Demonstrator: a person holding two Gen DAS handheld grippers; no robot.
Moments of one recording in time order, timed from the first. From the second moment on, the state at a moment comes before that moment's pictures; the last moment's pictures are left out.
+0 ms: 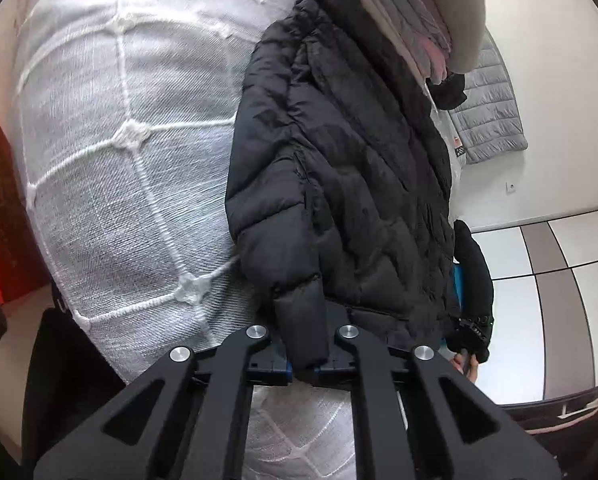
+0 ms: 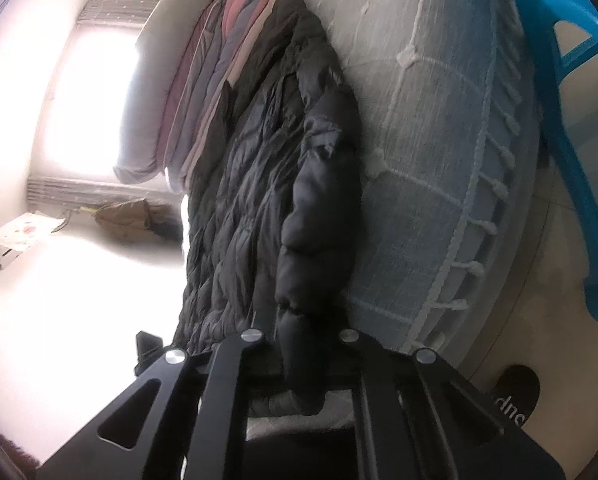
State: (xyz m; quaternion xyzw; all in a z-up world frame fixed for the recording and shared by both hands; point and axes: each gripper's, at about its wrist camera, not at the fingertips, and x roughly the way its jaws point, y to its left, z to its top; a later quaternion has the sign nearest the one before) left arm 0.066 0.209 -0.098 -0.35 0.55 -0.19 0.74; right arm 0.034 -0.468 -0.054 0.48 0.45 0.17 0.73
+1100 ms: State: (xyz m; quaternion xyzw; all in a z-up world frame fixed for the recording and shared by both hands) left arm -0.160 0.258 0.021 -0.41 0.44 -0.26 0.75; right arm -0.178 -0.464 0.047 0.60 0.28 0.26 0.70
